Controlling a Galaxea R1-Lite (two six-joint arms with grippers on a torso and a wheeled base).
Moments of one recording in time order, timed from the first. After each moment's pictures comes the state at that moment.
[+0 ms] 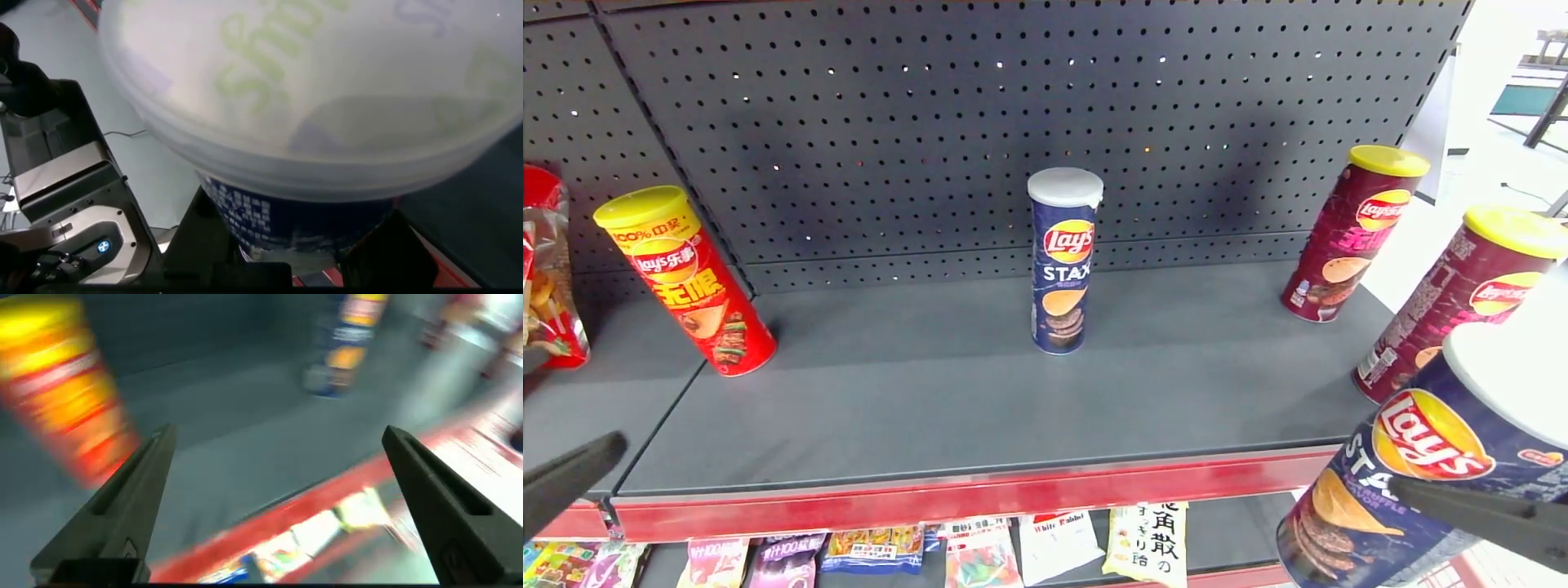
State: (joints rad) left arm -0.18 0.72 -0.60 -0.05 -0.35 0.04; right arm 0.35 0.95 -0.52 -0.13 0.56 -0.21
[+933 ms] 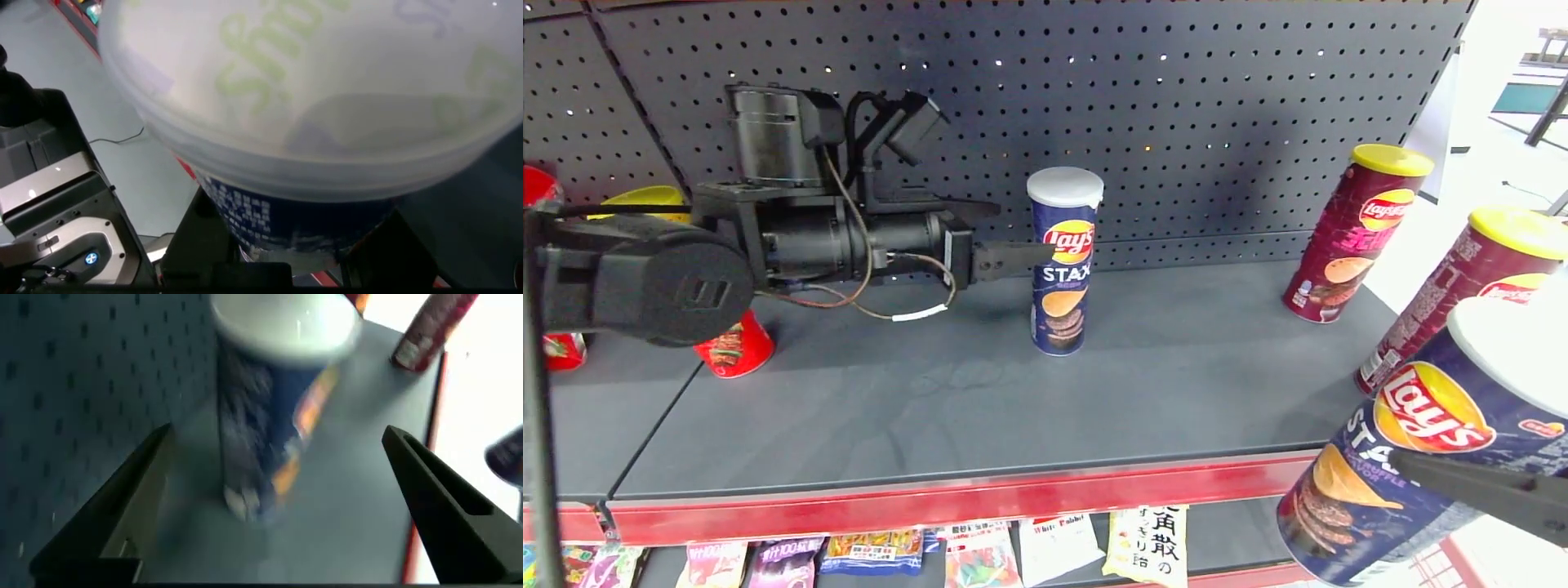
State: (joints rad) left arm -0.43 1.81 -1.24 -0.39 -0.58 0.13; right arm 0.35 0.96 -0.56 -0.13 0.53 -0.21
